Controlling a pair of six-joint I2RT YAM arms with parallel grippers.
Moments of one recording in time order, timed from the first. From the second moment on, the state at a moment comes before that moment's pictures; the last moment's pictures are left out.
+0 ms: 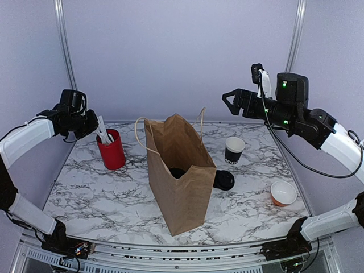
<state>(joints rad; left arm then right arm) -0.21 1.40 1.19 -0.47 -0.05 -0.63 0.71 1.18 1.32 -0.36 0.16 0.37</state>
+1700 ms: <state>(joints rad) -0.21 1.08 1.59 -0.72 0.07 -0.32 0.71 1.23 1.37 -0.36 0.14 0.37</state>
